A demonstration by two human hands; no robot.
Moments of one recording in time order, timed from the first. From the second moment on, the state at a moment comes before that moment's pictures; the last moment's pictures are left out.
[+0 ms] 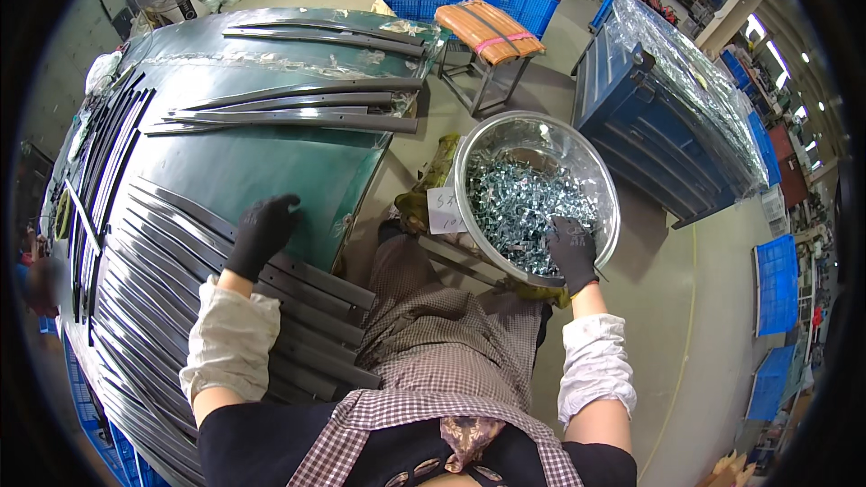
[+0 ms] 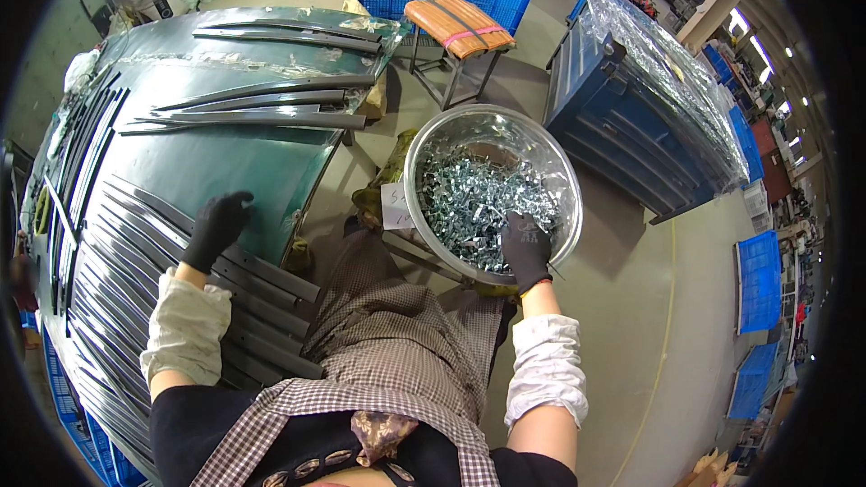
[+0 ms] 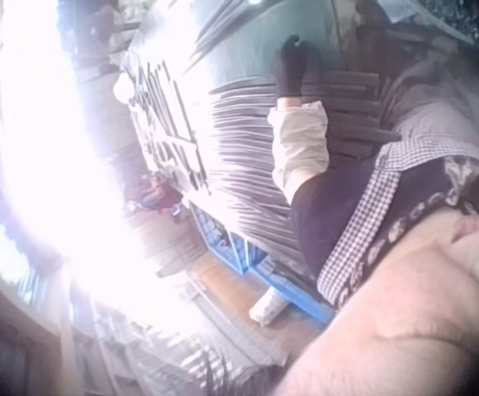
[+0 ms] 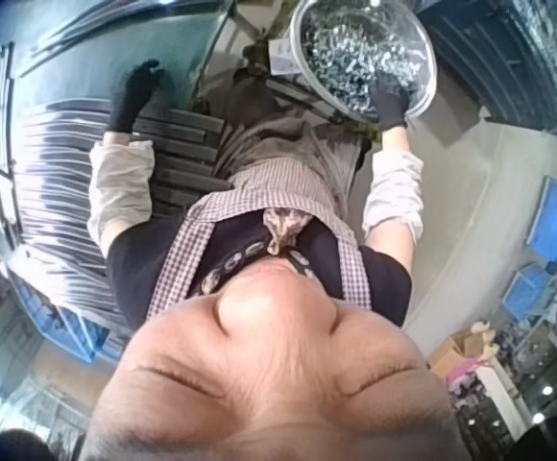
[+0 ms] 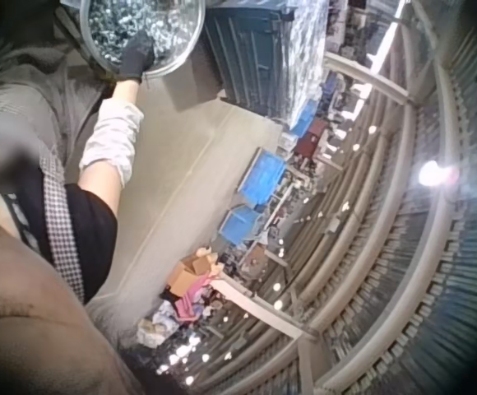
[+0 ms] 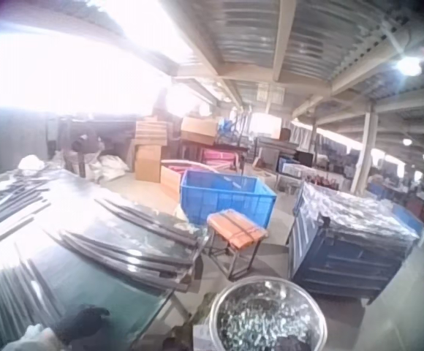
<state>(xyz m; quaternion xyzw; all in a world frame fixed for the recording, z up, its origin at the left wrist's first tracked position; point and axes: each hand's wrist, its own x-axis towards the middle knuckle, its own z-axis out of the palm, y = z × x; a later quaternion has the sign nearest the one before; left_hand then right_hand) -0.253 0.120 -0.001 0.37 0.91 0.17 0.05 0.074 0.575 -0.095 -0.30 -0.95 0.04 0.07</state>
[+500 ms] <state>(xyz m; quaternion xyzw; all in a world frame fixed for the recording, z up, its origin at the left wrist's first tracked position) -0.313 0.252 -0.027 0.52 0.78 0.19 -0.28 0.079 0.592 -0.089 -0.37 -0.92 0.00 0.08</state>
